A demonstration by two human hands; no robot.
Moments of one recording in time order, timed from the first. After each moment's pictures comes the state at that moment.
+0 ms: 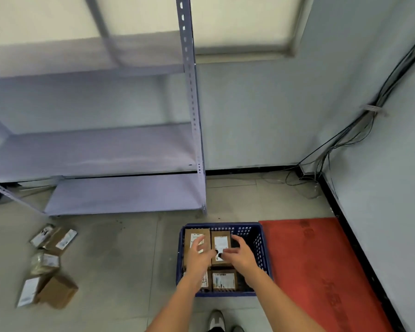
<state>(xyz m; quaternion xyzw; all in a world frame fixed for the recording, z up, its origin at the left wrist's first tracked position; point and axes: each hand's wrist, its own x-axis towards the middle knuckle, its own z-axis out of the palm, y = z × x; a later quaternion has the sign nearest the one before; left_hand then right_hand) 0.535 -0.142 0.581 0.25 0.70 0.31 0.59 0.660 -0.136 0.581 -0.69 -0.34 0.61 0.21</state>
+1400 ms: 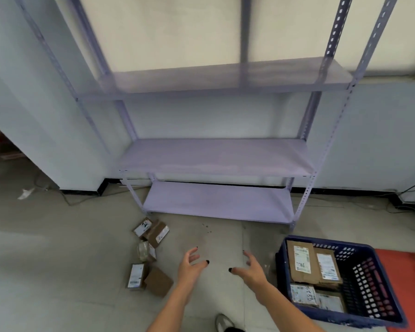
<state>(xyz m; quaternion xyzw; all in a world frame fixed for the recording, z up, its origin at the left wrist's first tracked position) 0.027 -0.265 0.601 0.26 0.73 0.36 0.52 0.205 -0.244 0.601 -0.65 -0.40 0.63 0.18</state>
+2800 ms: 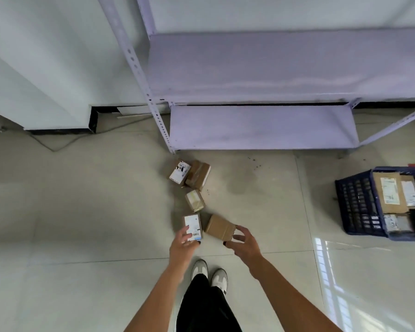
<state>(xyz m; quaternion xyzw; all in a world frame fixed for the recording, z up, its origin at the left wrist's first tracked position) -0.491 -0.181 0.405 0.18 0.75 0.22 0.60 -0.313 -0.168 0.416 -0.73 -0.22 0.63 0.12</state>
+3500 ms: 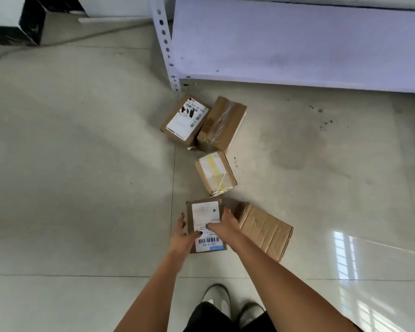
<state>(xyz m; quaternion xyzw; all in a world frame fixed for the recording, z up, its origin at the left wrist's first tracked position) -0.555 -0.171 -0.082 0.14 0.74 0.19 0.63 -0.437 -0.126 -0.090 -0.72 -0.36 0.59 -0.04</state>
